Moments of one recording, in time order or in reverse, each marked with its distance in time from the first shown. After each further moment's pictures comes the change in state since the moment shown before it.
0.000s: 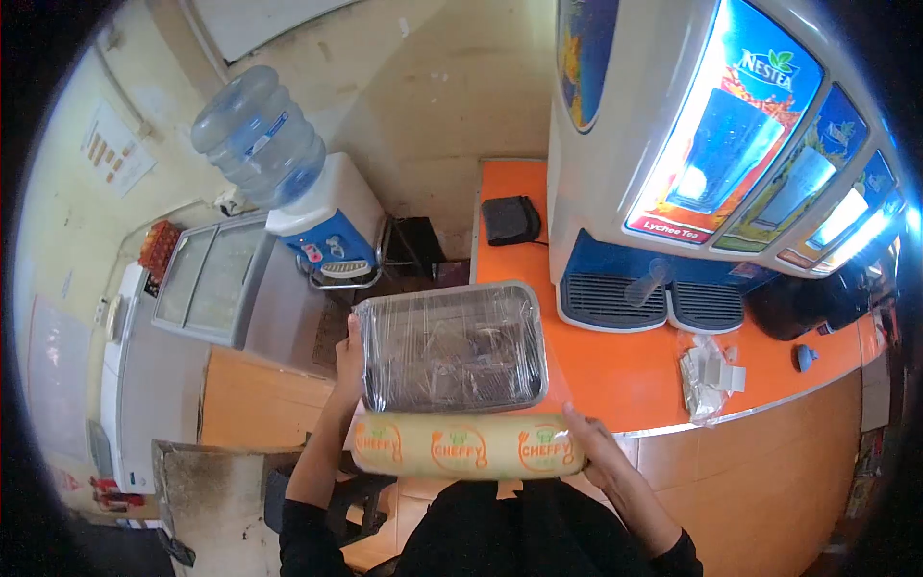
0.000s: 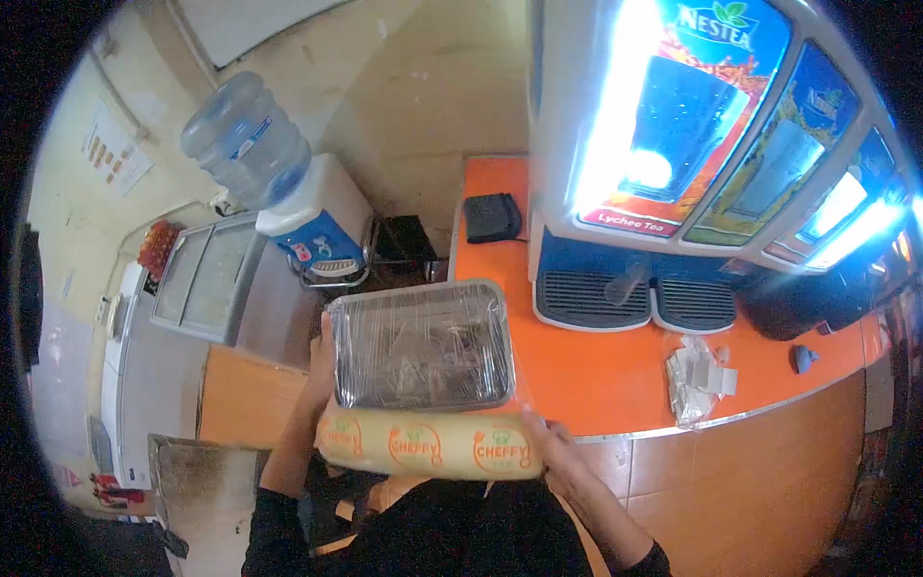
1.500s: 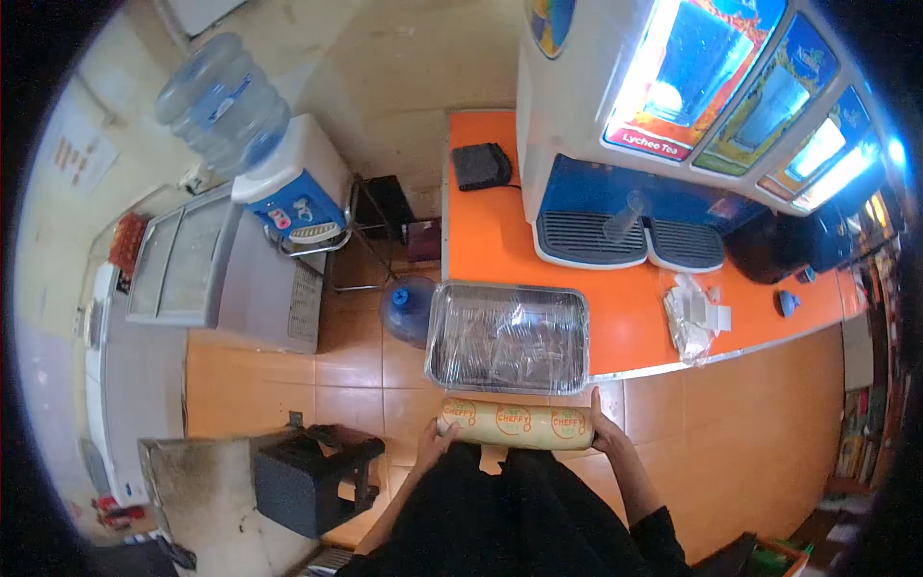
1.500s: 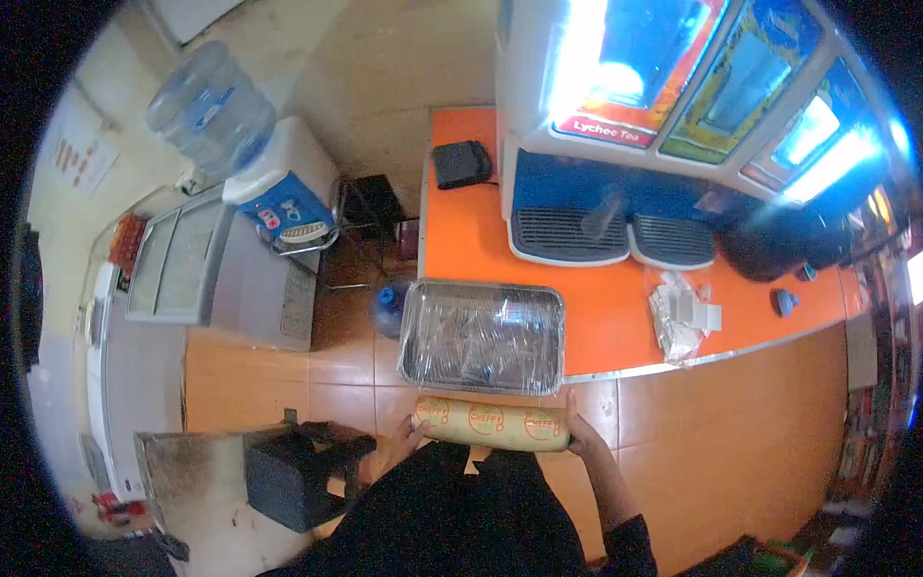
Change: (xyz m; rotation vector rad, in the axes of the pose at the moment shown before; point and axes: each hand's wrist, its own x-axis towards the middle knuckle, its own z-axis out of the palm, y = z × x) left_hand -0.170 -0.255 0.049 -0.121 -0.501 -0.101; right_hand 0.050 0.180 -0.156 0.103 0.032 0.373
